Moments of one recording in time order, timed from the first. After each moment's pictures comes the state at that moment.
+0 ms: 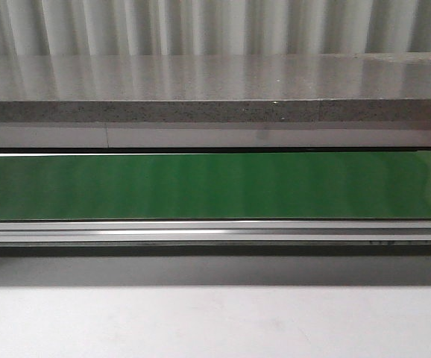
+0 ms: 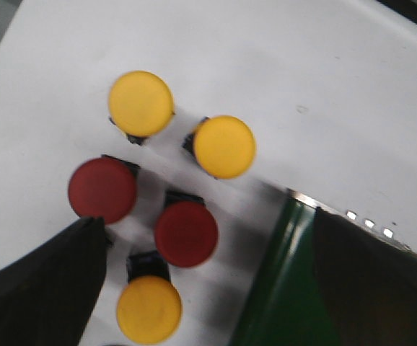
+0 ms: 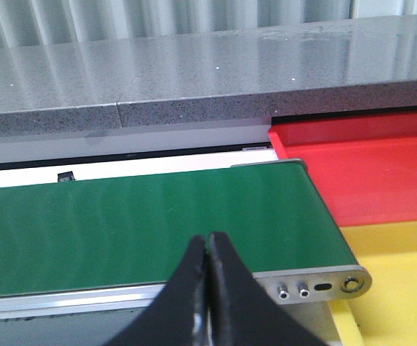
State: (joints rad) left arm 0.39 1.83 -1.64 -0.15 1.06 -0.02; right arm -0.06 -0.01 0.03 -0.07 0.12 0.21
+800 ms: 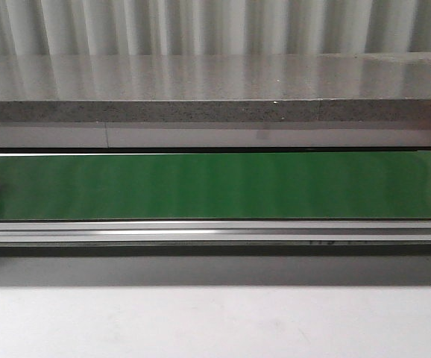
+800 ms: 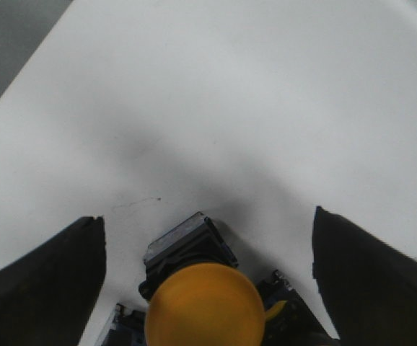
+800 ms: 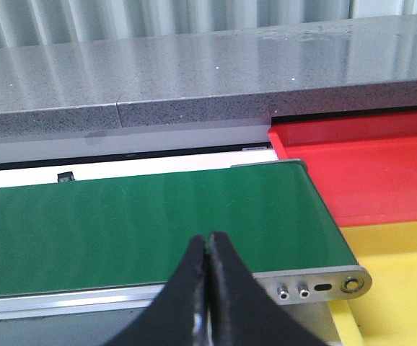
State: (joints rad) left arm 0.41 2.23 -1.92 -0.11 0.99 -0.16; right arm -0.06 -0.01 0.03 -0.07 0.12 0.21
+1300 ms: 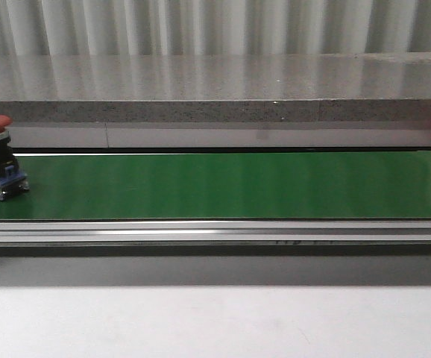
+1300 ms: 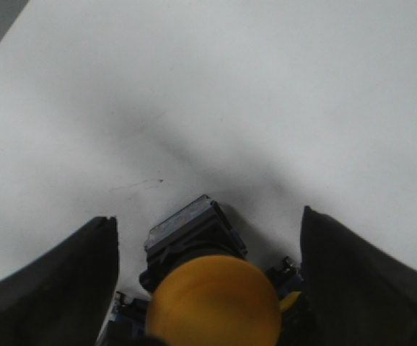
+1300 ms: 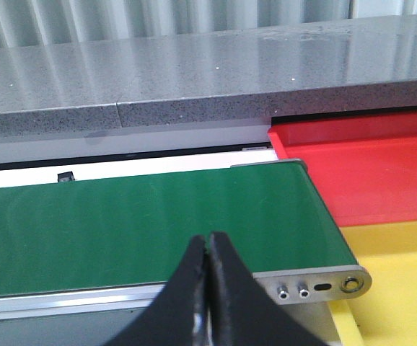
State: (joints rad) left arm 0.41 2.25 -1.92 -0.11 1.02 -0.16; right arm -0.06 -0.01 0.03 -0.07 0.12 0.21
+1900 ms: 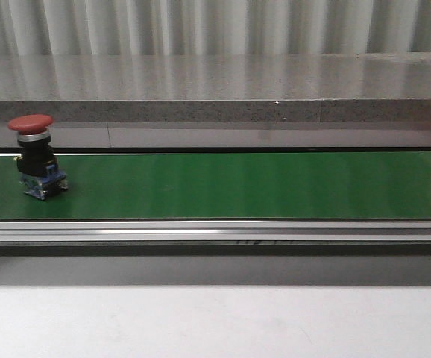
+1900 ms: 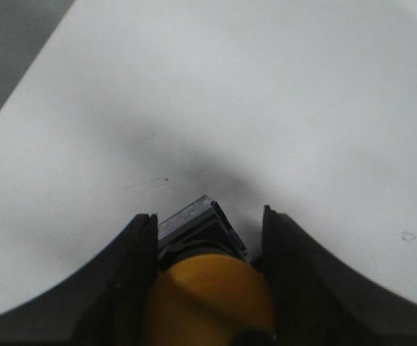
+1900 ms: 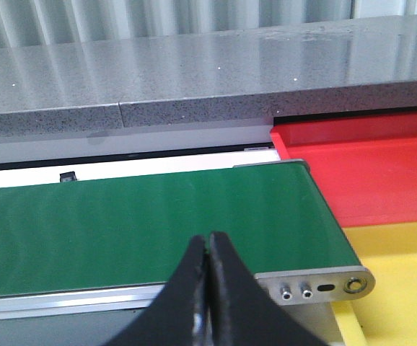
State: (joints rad) left arm 0.41 2.18 -1.92 -0.10 1.04 -0.15; right arm -0.06 -0.01 0.03 -0.07 0.12 0.21
